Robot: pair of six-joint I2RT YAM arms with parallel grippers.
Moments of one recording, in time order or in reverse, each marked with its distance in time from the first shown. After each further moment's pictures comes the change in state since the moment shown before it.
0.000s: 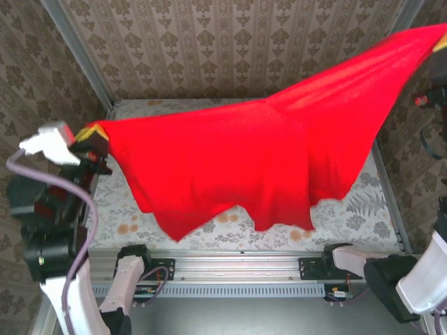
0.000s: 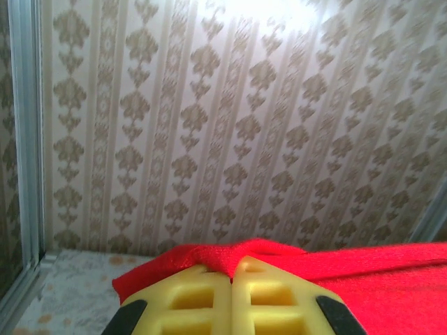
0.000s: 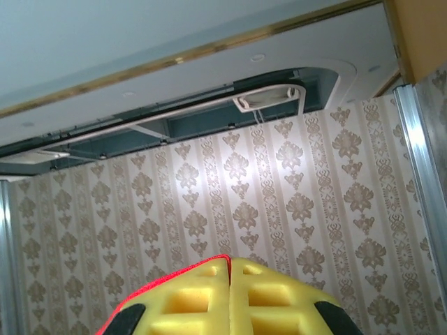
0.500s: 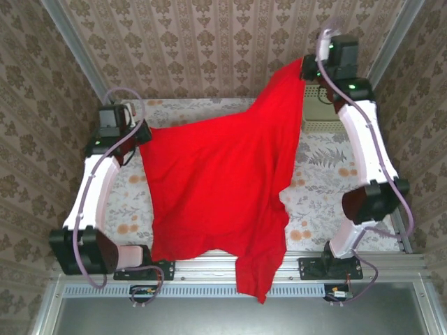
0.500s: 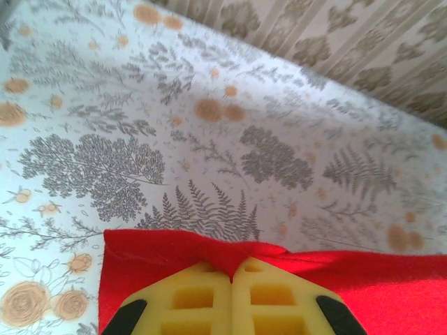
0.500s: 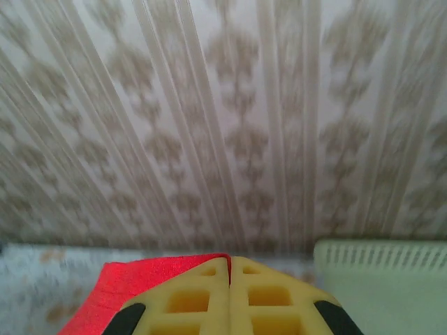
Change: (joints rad) left arm -0.114 0.607 -0.261 0.118 -0.145 -0.095; right arm 0.002 0.566 -0.422 0.093 -0.106 -0.005
